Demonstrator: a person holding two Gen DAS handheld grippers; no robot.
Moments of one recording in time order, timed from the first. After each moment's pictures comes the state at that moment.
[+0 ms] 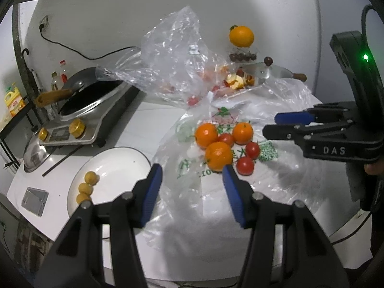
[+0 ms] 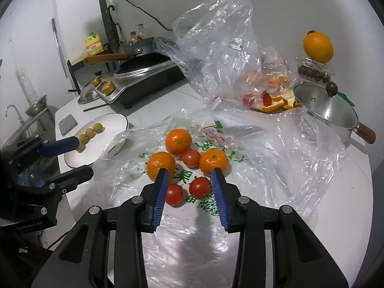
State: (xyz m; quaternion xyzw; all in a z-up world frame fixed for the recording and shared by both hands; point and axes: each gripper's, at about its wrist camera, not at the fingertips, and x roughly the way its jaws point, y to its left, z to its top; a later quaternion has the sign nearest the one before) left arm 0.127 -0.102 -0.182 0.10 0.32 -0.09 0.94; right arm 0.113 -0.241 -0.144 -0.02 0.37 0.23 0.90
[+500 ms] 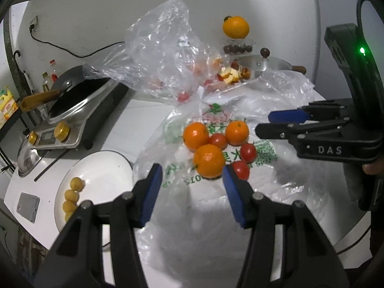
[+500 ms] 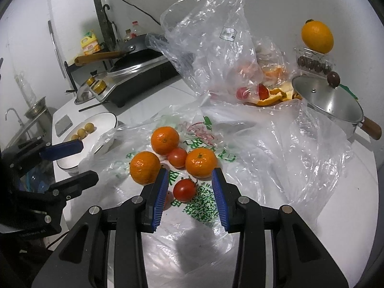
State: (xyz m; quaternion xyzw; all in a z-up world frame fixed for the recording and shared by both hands) left arm 0.153 -0.122 -0.196 0.11 0.34 -0.10 0.93; right arm 0.135 -0.254 -0.158 -0.01 0.39 0.23 0.89
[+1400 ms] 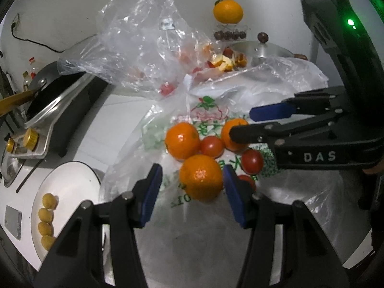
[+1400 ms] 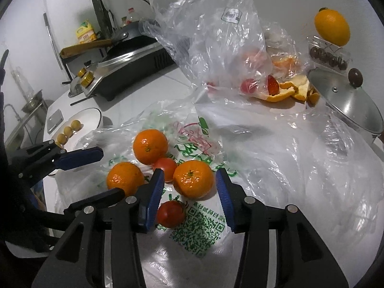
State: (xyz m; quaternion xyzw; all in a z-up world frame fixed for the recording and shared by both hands) left arm 0.204 -0.136 -0.227 0.12 0.36 -0.13 0.91; right arm 0.185 -0.240 -0.181 -0.02 0.42 0.24 0.87
